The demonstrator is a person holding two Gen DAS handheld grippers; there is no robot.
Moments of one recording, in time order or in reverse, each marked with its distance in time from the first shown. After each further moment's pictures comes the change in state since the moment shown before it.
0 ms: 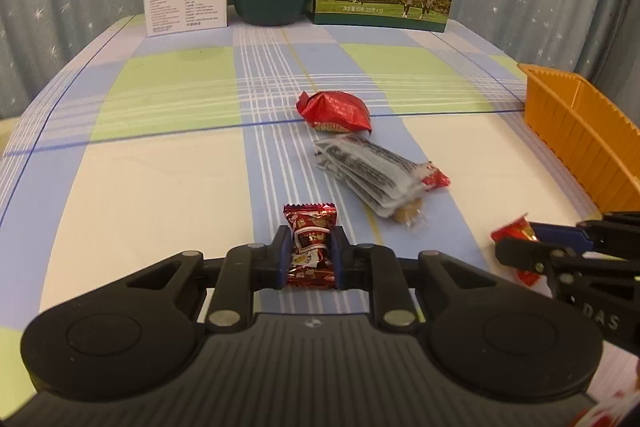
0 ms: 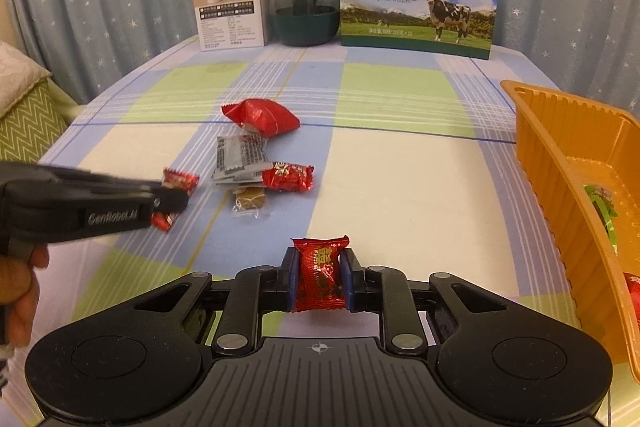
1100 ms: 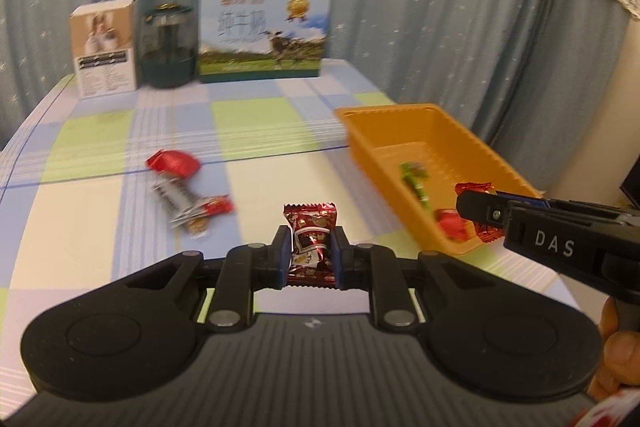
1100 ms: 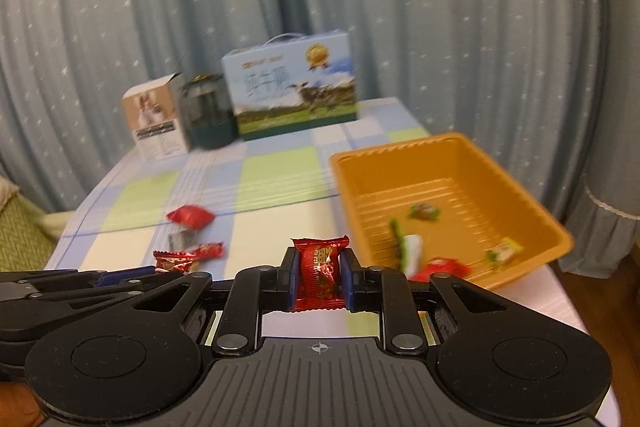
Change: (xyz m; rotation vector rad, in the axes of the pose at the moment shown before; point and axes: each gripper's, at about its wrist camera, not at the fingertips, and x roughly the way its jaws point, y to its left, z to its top) left arm -0.129 -0.156 0.007 0.070 -0.088 -0.147; right arm -0.191 -0.074 -0.002 0.252 -0.189 -0.150
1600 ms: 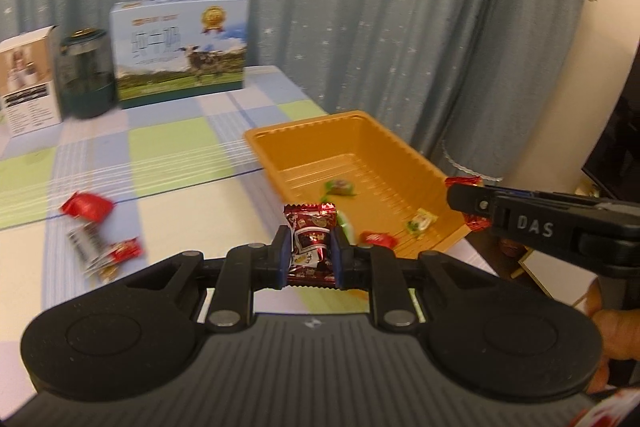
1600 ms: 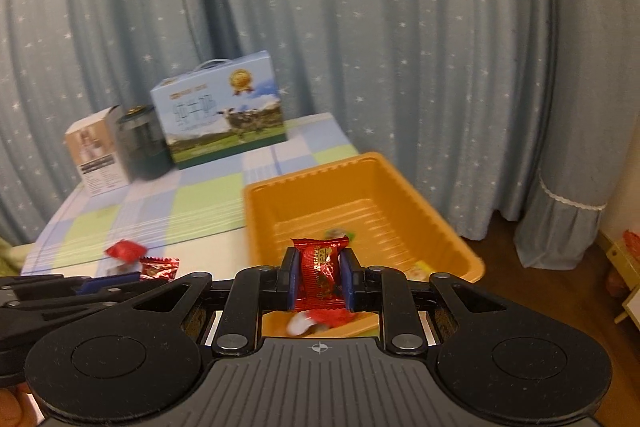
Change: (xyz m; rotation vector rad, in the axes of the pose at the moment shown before) left arm 0.035 -0.061 0.034 0.092 0.011 -0.136; right arm -0.001 -0.075 0.029 0.057 -0.021 -0.119
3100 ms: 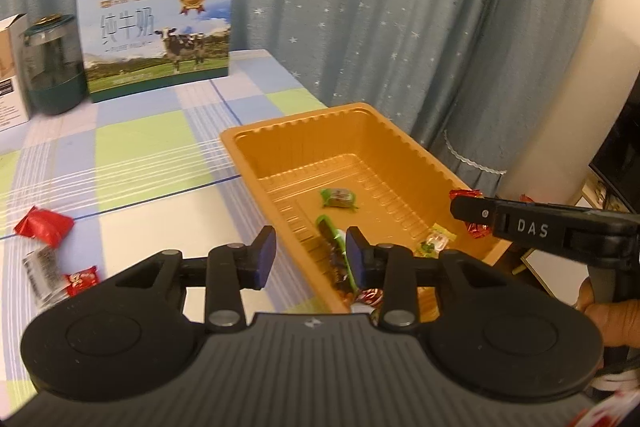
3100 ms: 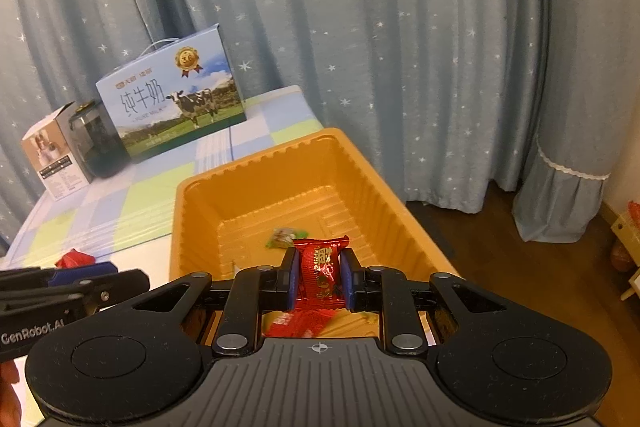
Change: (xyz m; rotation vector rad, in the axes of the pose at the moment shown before) left arm 0.070 0.004 0.021 -0.019 0.047 -0.005; right arm 0.073 -0.054 0.013 0.075 0.084 0.011
